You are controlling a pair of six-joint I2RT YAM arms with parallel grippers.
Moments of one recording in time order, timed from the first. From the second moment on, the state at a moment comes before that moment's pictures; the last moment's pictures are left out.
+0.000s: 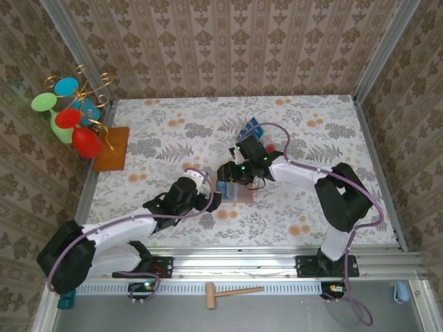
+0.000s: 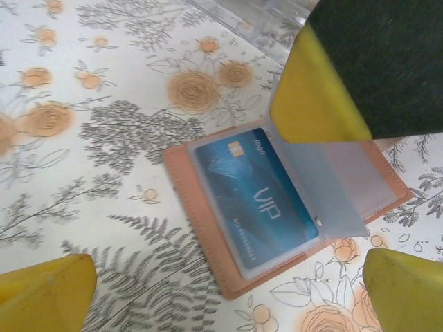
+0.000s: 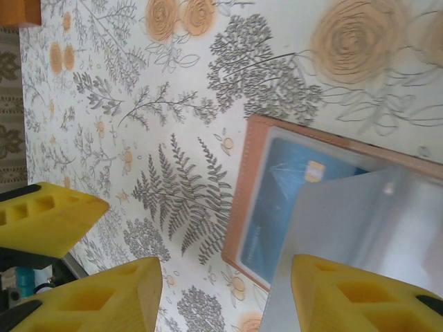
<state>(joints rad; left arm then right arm) -0.84 1.09 0.42 0.06 -0.12 -0.34 0.64 1.78 1.15 -0.29 -0.42 0.69</state>
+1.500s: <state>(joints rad) -0.71 1.19 0.47 -0.03 -0.04 -0.35 0.53 1.89 1.44 -0.50 -0.35 0.62</state>
